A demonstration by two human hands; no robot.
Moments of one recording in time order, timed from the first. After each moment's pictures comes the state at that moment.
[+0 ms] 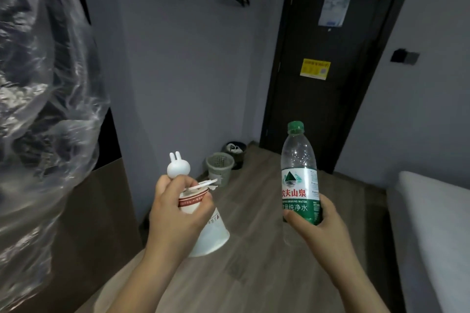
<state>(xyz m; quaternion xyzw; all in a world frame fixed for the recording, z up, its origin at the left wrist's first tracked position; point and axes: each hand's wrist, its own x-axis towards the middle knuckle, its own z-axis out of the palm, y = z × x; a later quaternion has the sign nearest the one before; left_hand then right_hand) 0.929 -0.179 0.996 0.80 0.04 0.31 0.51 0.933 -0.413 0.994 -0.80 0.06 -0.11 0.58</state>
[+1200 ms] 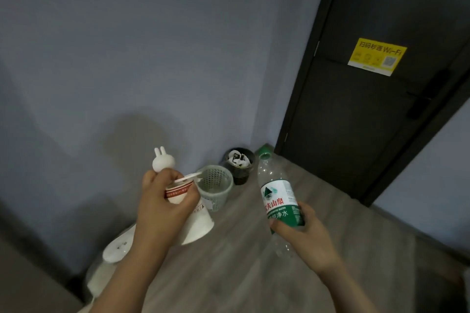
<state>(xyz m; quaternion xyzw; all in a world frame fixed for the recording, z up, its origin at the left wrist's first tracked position) 1.556 -0.220 0.928 0.79 0.15 0.31 0.50 1.591 -0.468 0.923 -0.83 0.03 0.09 0.55</state>
